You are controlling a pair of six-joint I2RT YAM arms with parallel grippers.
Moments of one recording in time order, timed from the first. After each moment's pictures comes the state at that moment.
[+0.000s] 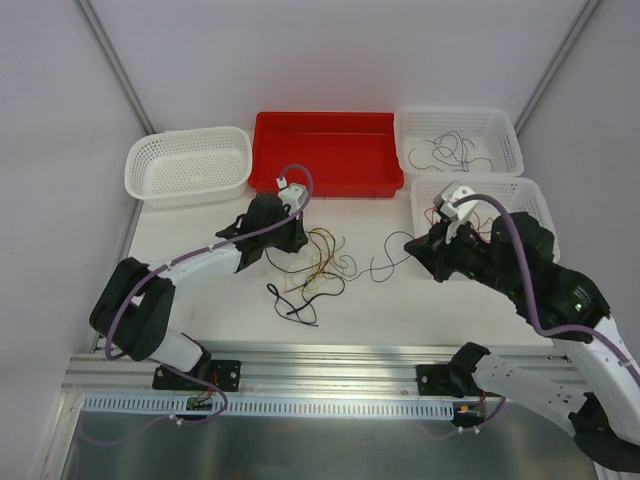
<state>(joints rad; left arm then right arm) -0.57 1.46 0.82 0.04 0.18 -0.22 0.78 0.79 1.28 -0.86 -0.08 0.02</state>
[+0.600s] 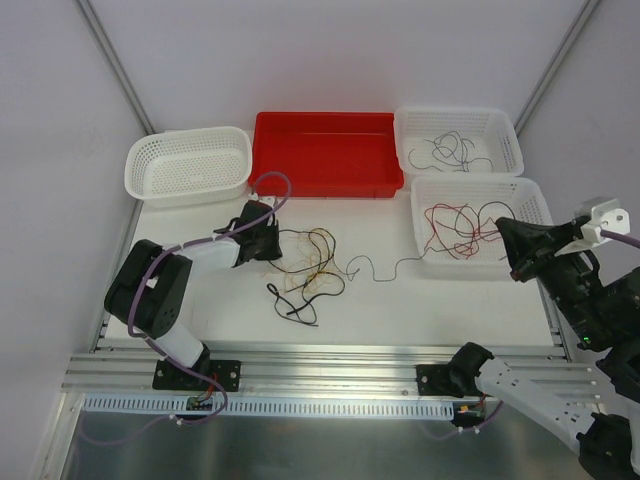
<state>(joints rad) -0.43 1.61 0.77 -0.06 0.03 -0.42 0.78 0.57 1.45 -0.85 0.39 -0.03</state>
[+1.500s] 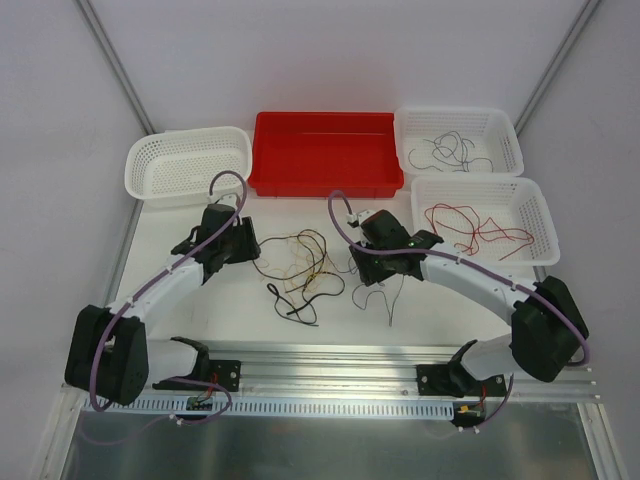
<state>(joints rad) -0.29 1.23 0.66 -0.25 -0.01 -0.42 0.76 1.39 0.95 -0.60 0.05 0.20</state>
